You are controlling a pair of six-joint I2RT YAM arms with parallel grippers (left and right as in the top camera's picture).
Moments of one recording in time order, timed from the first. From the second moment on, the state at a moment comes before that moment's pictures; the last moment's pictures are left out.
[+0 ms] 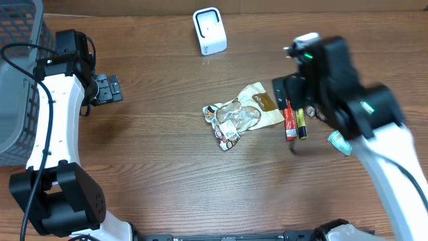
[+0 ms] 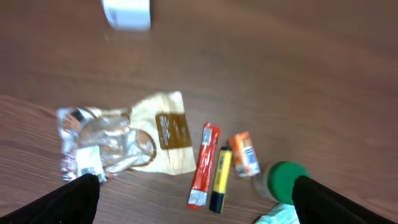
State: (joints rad) left arm 0.18 1.77 1.56 -1.10 -0.15 -0.12; right arm 0.35 1.33 1.56 -1.07 0.16 -0.01
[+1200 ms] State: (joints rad) left arm 0.18 1.77 1.56 -1.10 -0.15 -0.12; right arm 0.25 0.26 1.30 -1.10 0.02 -0.01
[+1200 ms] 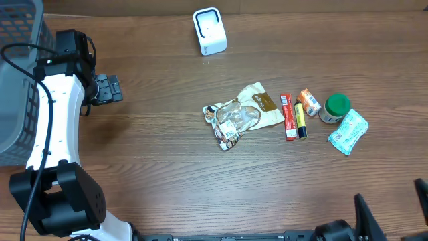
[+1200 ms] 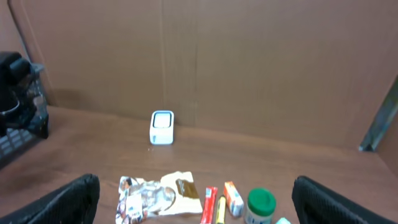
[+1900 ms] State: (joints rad) left arm 0.18 1.77 1.56 -1.10 -0.15 -0.12; right arm 0.14 0.02 0.30 0.15 -0.15 0.04
